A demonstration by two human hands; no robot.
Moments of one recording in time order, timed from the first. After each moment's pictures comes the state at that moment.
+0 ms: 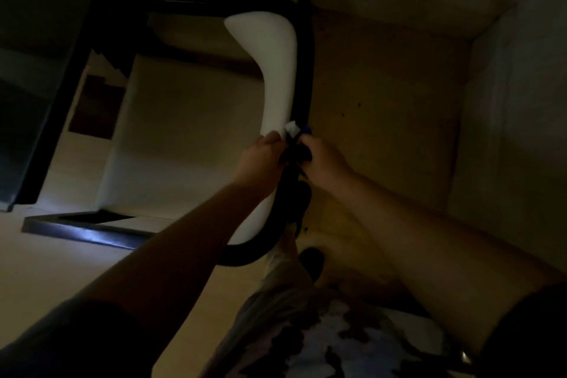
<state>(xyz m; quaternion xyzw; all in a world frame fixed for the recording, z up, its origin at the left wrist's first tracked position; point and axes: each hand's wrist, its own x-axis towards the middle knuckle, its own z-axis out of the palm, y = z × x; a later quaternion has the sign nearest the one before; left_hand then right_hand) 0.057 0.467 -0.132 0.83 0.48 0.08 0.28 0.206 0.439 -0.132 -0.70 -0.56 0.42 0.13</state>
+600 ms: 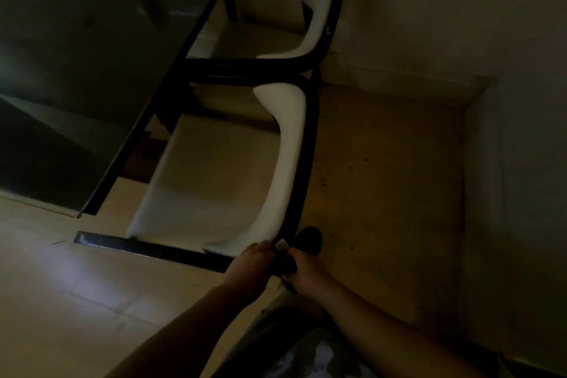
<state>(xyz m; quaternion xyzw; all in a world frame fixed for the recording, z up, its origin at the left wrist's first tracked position) -0.018 0.322 -0.130 0.84 0.47 -0.07 0.27 0.138 0.290 -0.131 -0.64 -0.50 0.58 0.07</state>
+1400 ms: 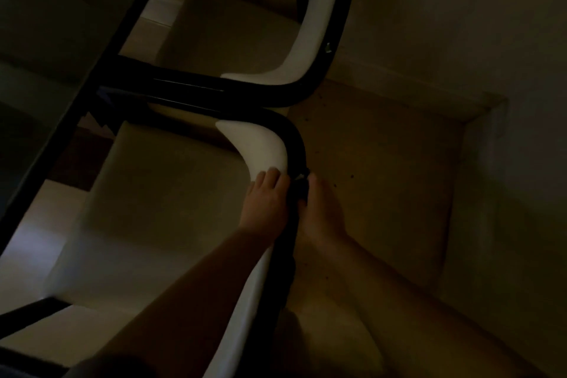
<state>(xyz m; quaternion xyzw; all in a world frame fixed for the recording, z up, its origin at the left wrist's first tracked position) 0.146 0.648 -0.168 0.81 0.54 0.10 0.22 0.264 0.624 -0.147 -0.79 -0.51 0.32 0.14</state>
